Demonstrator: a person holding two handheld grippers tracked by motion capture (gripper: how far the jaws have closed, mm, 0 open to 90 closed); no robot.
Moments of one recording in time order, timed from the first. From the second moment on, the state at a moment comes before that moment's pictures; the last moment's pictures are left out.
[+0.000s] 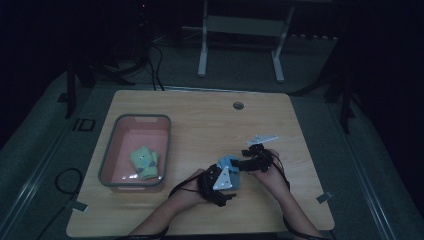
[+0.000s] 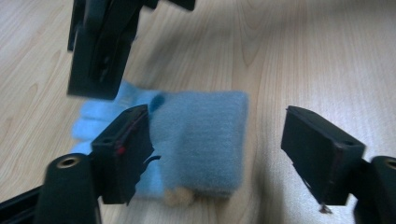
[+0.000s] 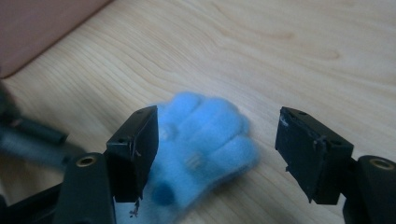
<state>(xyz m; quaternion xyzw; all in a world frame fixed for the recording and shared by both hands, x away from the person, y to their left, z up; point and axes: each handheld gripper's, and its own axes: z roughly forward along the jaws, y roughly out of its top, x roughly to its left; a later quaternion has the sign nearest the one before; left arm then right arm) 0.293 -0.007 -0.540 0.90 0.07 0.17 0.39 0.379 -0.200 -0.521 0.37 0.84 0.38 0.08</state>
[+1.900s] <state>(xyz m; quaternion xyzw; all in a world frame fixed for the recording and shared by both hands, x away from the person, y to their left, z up) 0.312 0.029 -0.488 0.92 0.08 0.14 0.35 0.385 -0.168 -0.491 0.33 0.85 0.42 0.01</state>
